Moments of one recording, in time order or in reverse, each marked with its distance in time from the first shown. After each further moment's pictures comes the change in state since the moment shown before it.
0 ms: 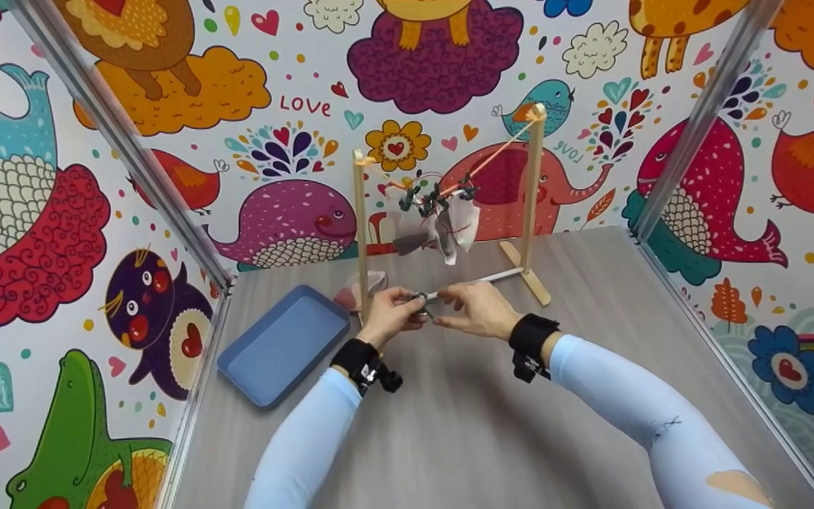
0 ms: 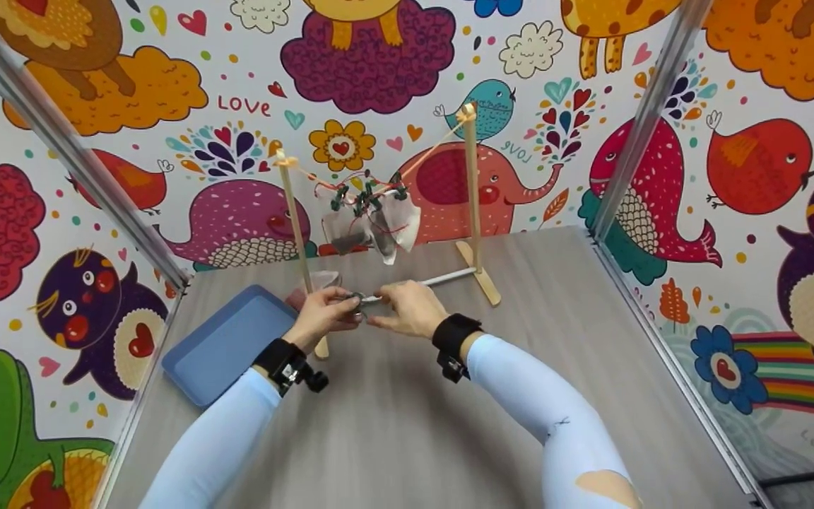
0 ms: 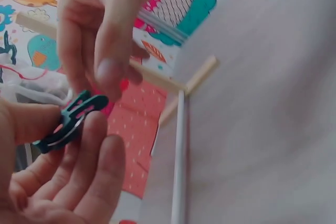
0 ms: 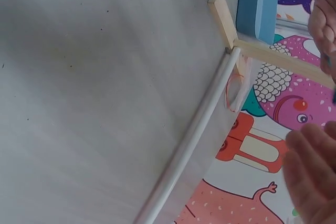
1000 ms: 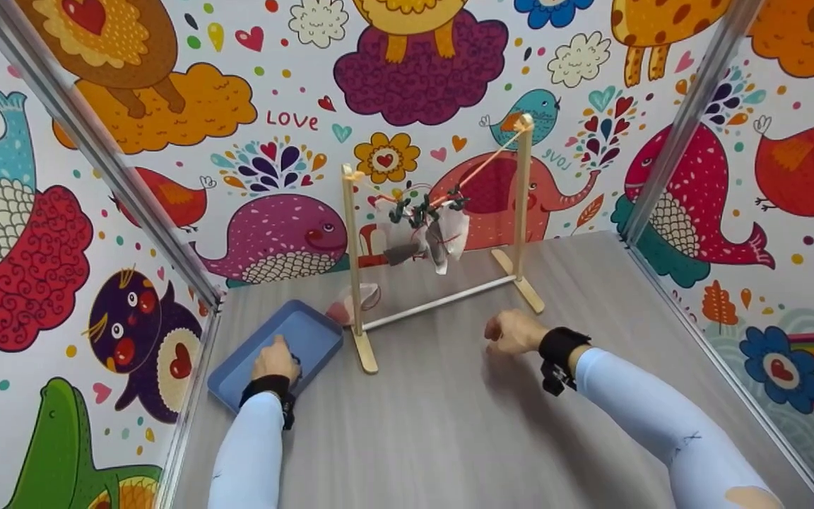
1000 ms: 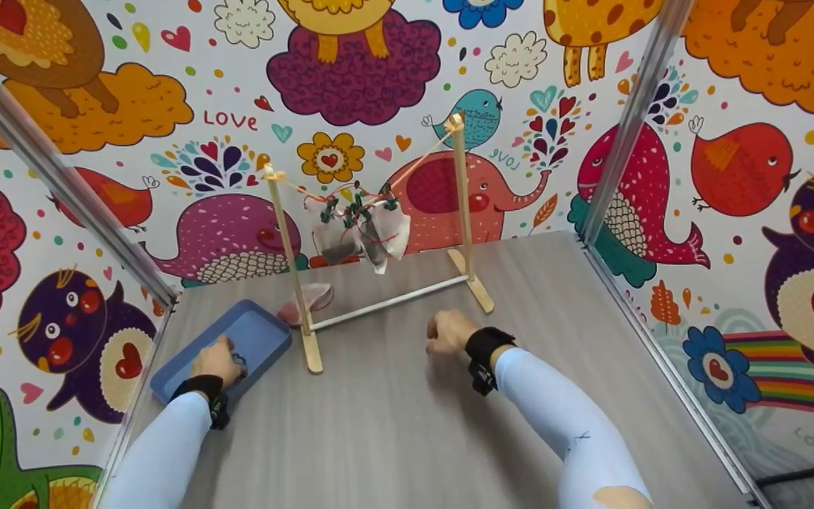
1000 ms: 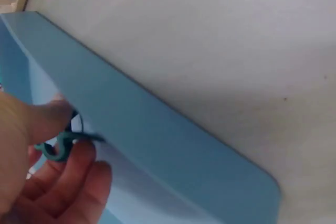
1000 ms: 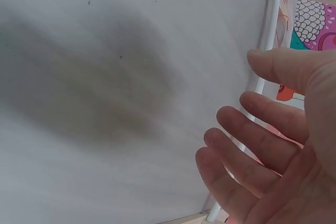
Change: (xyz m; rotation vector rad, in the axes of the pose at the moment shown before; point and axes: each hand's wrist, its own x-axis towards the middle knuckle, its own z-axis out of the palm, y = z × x) left_hand -0.009 -0.087 -0.199 1.120 0.299 -0.128; right_hand -0.045 0.070 -0.008 0.014 -0.369 0.368
